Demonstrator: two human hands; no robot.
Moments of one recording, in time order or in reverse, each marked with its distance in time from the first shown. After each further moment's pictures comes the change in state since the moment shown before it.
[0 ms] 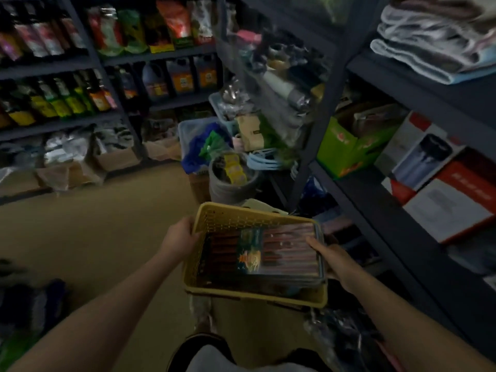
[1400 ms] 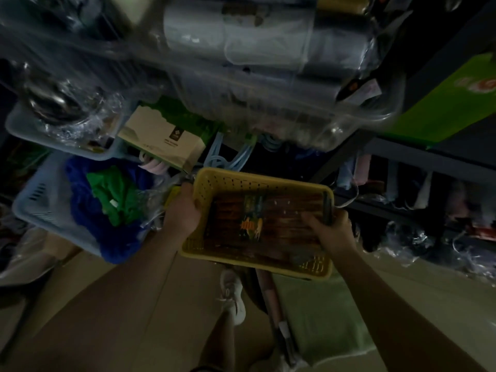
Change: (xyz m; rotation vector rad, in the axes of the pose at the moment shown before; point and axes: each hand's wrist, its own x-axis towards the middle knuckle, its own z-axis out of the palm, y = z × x) left_hand 0.509 0.089 0.056 0.414 -0.488 0.684; right_hand 0.279 -0.110 0.160 0.364 0.850 0.340
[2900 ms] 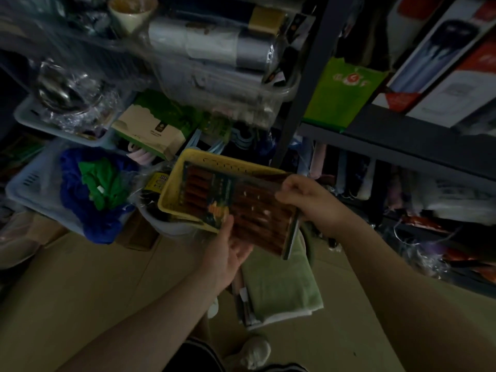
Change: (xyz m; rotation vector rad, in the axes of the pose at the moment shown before) left_hand -0.210 0.123 0.062 -1.693 -0.373 -0.637; right_hand -0.125 -0.045 -0.116 0.034 -0.542 -0.432
